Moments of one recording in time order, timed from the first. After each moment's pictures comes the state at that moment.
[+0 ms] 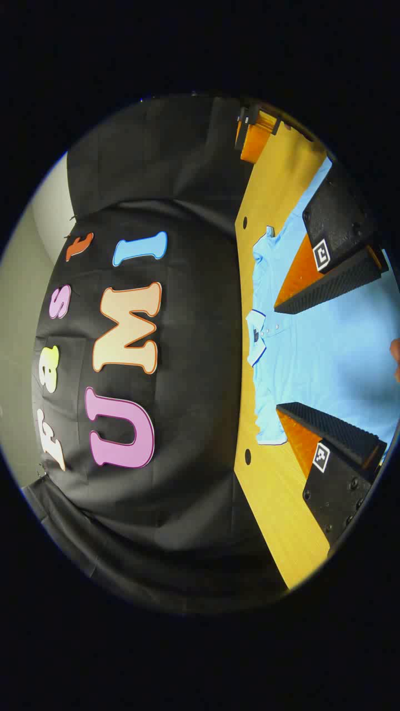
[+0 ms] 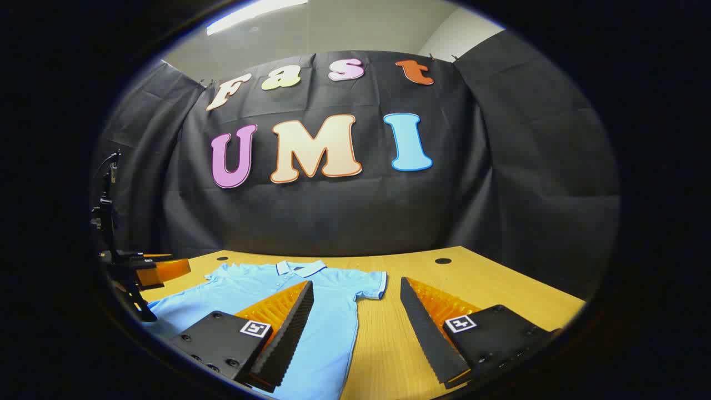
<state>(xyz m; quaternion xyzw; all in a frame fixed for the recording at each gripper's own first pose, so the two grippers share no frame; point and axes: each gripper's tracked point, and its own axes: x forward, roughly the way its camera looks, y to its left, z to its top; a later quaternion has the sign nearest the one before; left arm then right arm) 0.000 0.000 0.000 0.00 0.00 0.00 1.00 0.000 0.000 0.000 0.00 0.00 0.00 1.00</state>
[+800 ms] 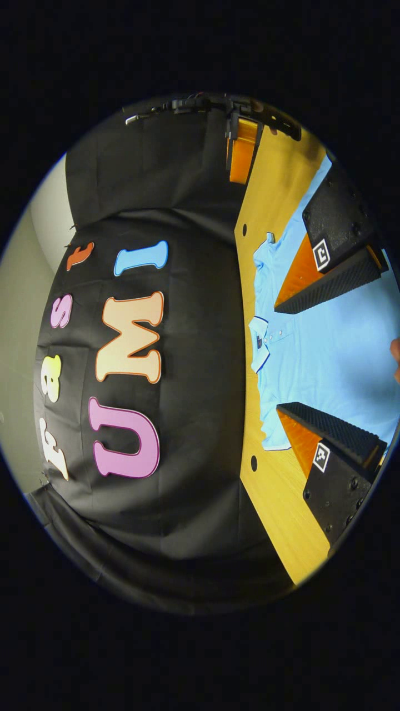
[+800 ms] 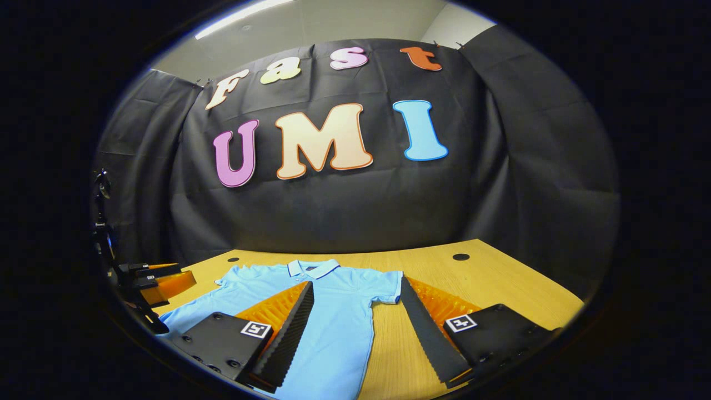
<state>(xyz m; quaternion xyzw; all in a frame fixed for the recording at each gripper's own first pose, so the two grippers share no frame) -0.001 0.001 0.009 0.01 -0.01 -0.02 1.00 0.044 0.020 0.020 0.01 0.04 0.04 1.00</state>
